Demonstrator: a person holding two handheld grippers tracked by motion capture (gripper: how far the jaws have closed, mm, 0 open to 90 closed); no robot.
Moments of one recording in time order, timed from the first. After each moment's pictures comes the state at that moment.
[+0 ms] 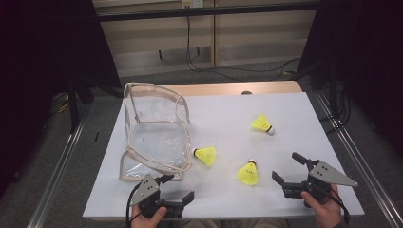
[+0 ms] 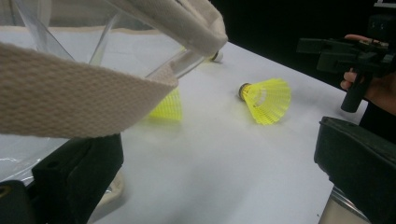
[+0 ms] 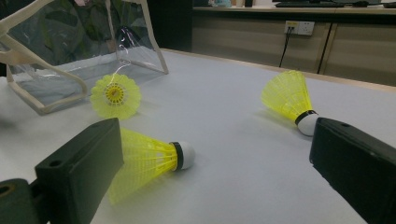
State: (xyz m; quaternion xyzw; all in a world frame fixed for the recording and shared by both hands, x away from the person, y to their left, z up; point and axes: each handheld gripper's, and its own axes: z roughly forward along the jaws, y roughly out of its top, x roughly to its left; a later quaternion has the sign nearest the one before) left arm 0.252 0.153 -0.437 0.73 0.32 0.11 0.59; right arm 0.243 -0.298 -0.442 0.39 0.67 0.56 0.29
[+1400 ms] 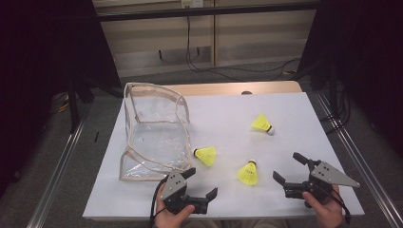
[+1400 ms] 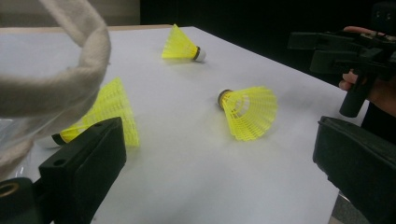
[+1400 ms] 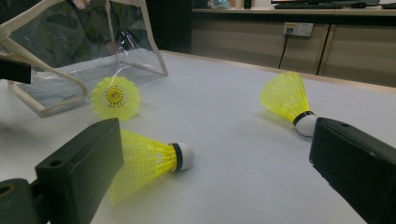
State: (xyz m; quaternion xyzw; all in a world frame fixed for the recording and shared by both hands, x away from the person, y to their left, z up) left arm 0.257 0.089 -0.430 0.74 0.32 0.11 0.58; right arm 0.241 -0.300 -0.441 0.39 0.67 0.56 0.29
